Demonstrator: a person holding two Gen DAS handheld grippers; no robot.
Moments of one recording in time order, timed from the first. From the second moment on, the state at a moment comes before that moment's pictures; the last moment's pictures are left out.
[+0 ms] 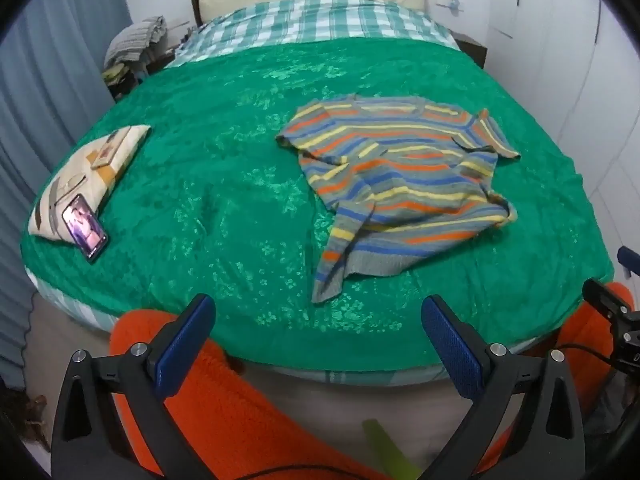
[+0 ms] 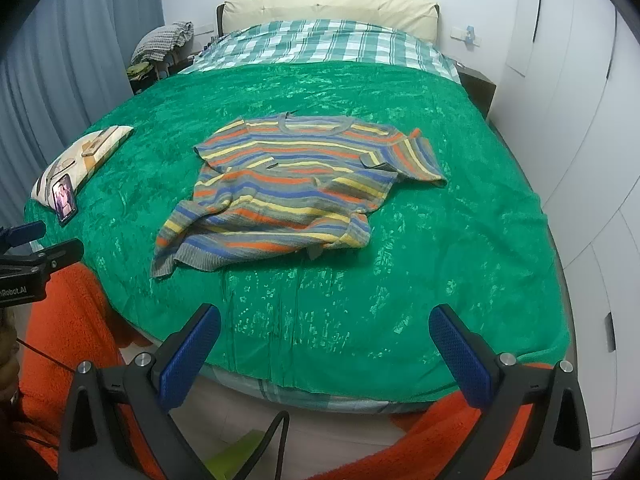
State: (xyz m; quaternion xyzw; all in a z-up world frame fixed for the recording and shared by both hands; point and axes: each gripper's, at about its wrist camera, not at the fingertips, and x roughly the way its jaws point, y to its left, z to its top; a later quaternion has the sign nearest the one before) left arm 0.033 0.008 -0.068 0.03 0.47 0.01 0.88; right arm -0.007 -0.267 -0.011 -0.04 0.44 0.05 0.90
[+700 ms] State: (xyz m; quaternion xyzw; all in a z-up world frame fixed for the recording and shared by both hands) left arm 0.049 0.016 -0.098 0.01 0.49 -0.08 0.87; right arm 0.001 -0.282 -0.029 -0.02 0.45 0.05 0.89
